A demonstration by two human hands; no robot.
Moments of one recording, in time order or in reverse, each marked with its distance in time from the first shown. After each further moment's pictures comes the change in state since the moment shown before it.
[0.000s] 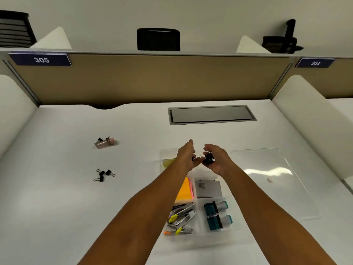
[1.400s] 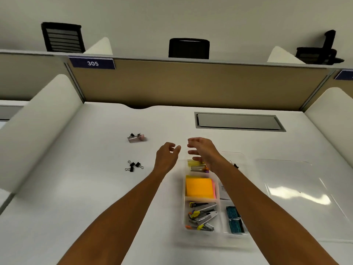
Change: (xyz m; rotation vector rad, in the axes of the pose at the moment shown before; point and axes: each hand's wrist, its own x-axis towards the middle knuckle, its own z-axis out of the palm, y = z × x) left_hand -0.009 0.010 -0.157 0.750 0.362 0.744; right_hand -0.039 0.024 0.113 -0.566 -0.275 -0.296
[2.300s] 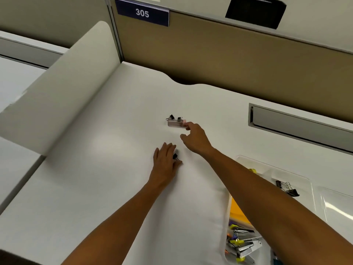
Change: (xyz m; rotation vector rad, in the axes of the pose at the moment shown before) left_hand 0.022 -0.180 -0.067 0.417 0.133 0.177; right_hand 0.119 0.006 0.187 -0.750 -0.210 -0.298
